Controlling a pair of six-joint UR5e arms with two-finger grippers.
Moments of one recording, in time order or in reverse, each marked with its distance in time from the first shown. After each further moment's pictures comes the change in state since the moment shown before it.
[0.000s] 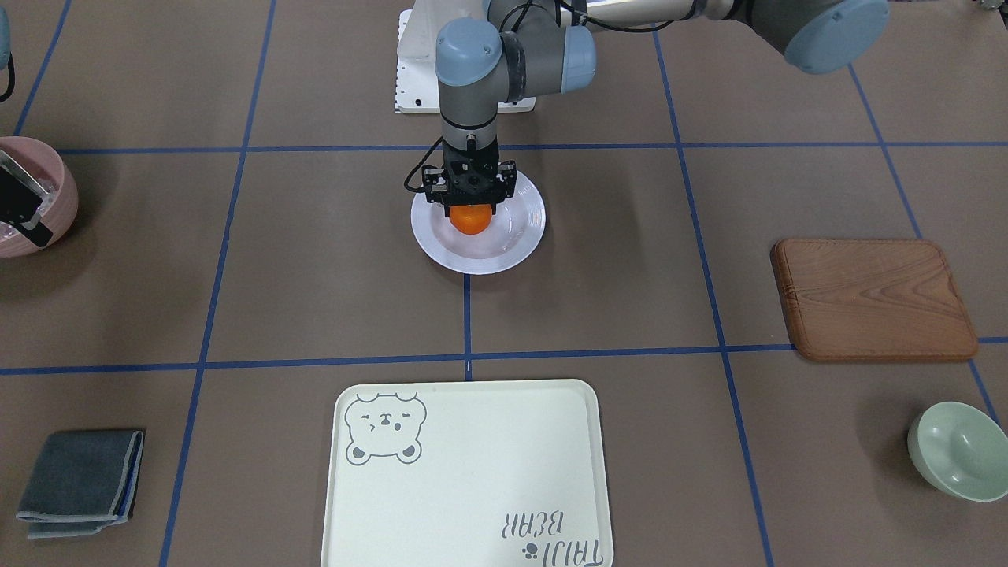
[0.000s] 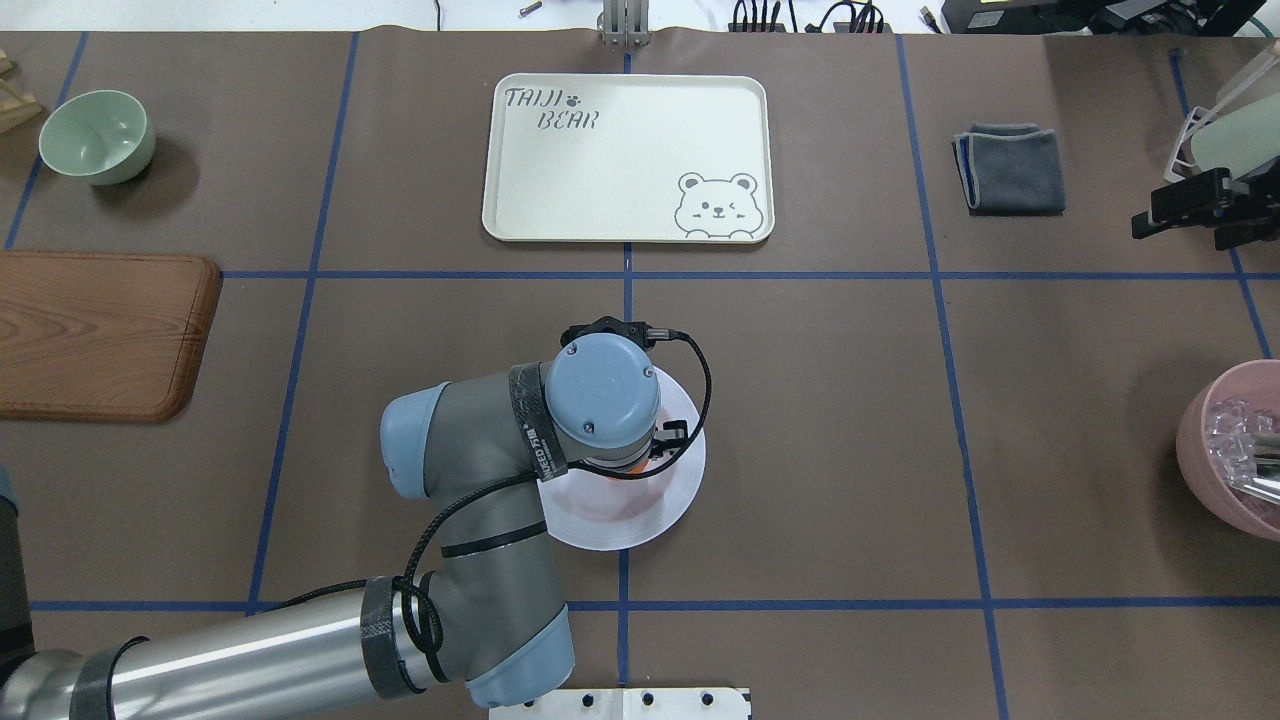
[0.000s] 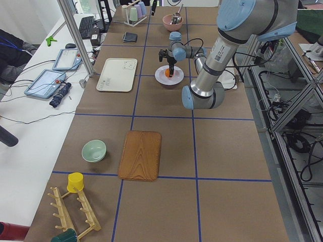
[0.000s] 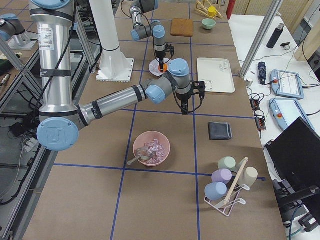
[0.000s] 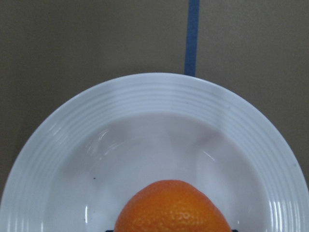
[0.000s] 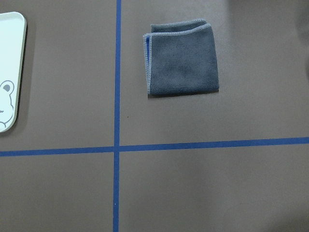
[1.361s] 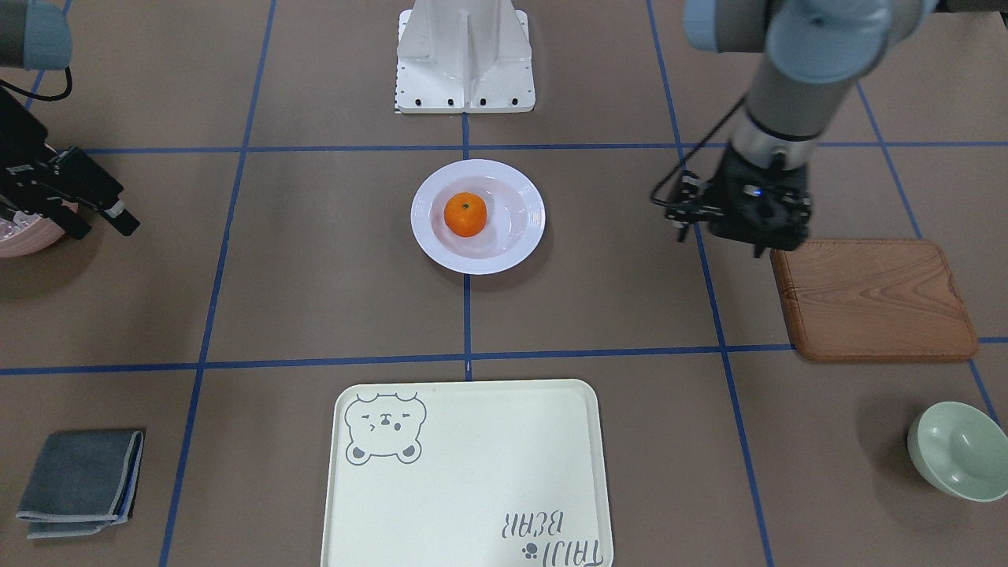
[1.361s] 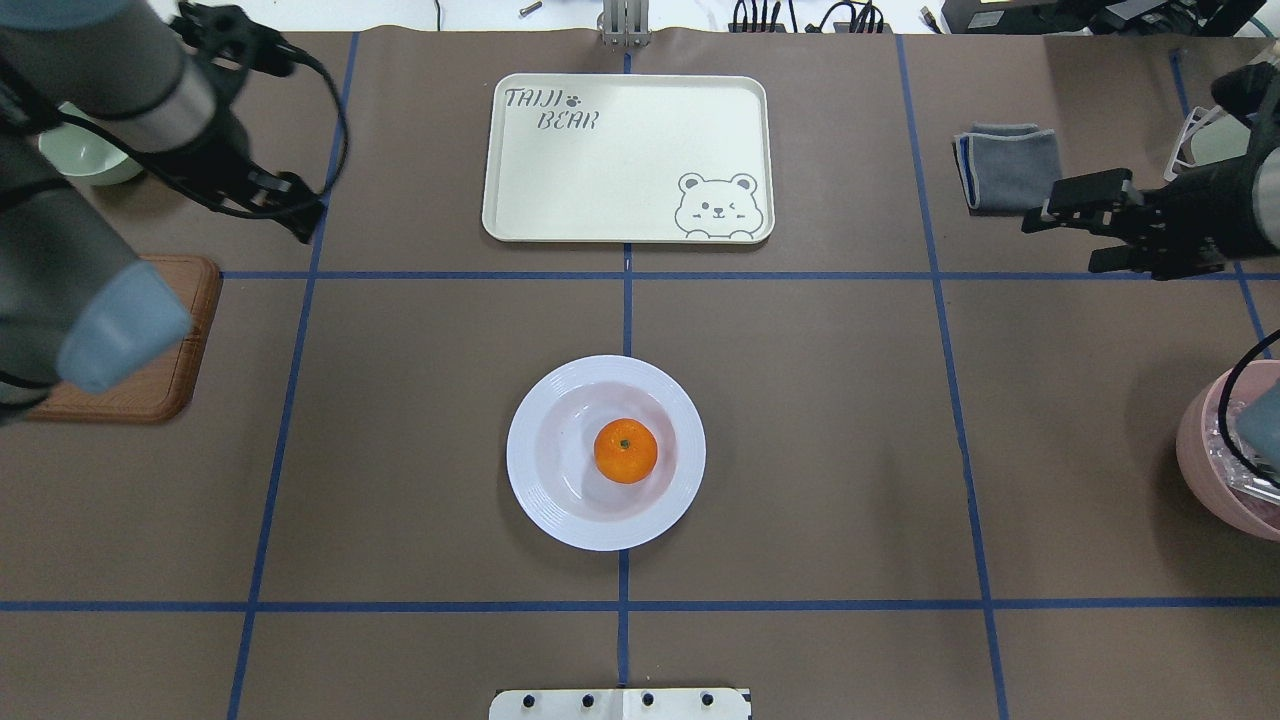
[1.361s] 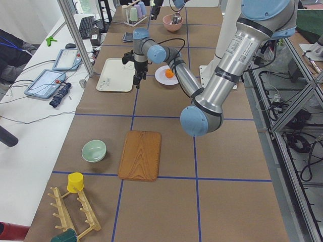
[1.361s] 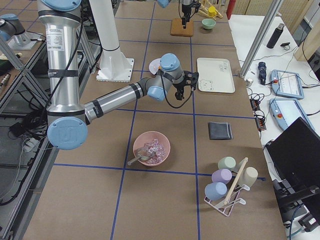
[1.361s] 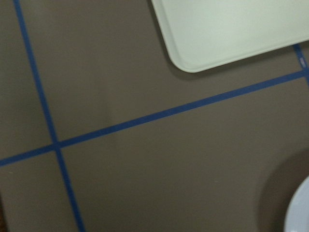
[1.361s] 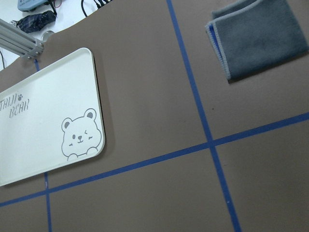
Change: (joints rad) left arm -0.653 0.361 -0.368 0.284 -0.369 0.959; right arm -0.210 0.006 0.022 0.395 -0.152 0.646
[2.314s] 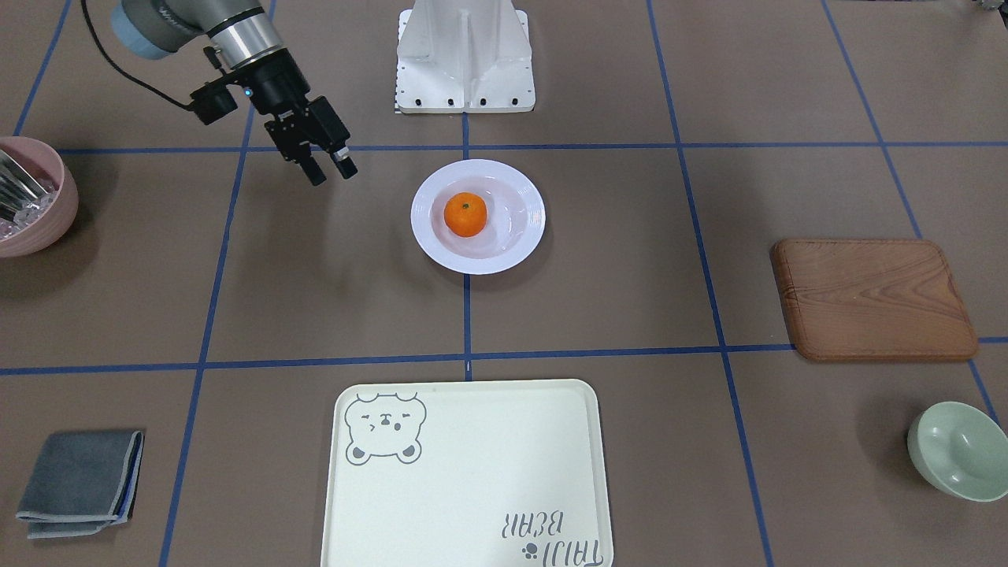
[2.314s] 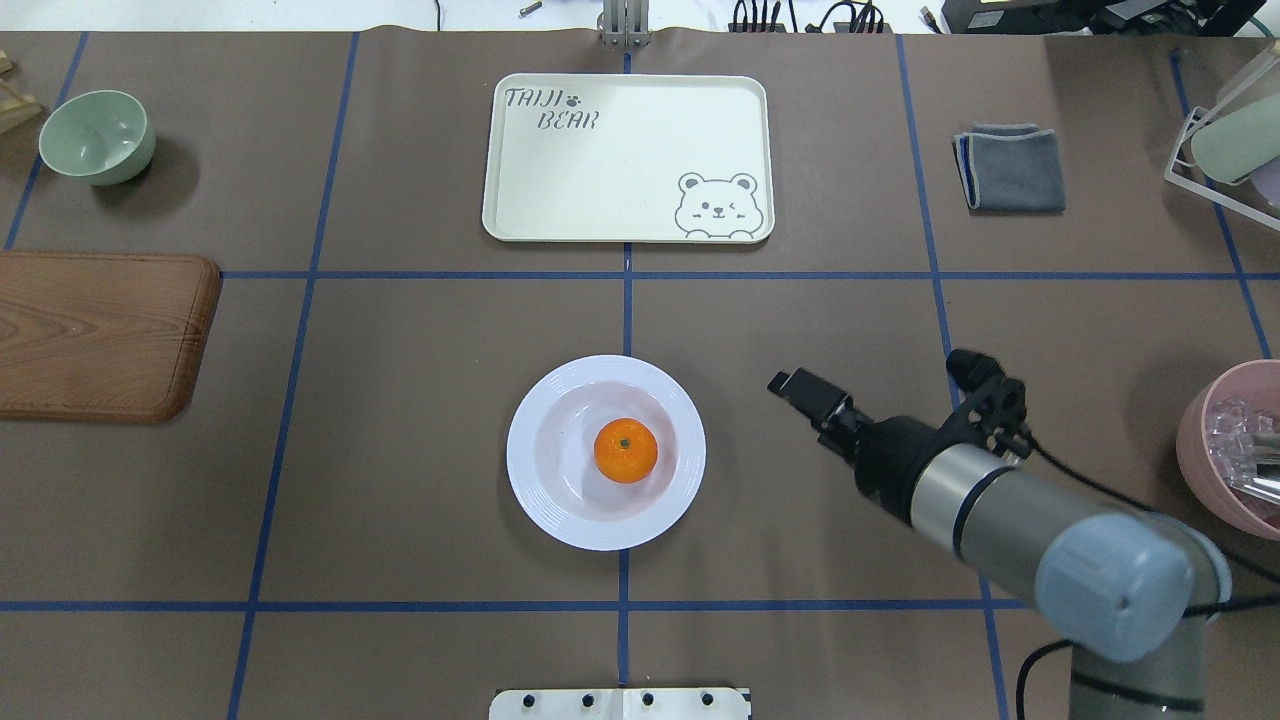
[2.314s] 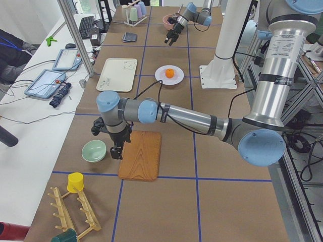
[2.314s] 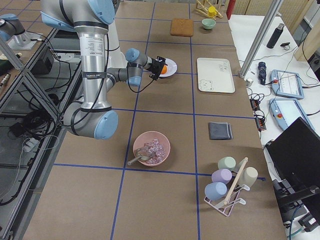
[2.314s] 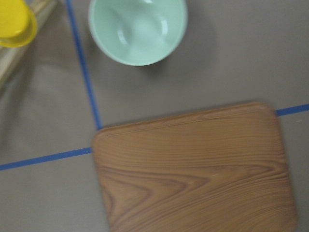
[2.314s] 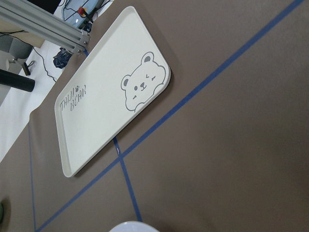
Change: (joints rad) left arm -0.538 0.274 0.348 -0.083 -0.185 0.653; right arm -0.798 0.061 0.076 0.087 -0.991 0.559
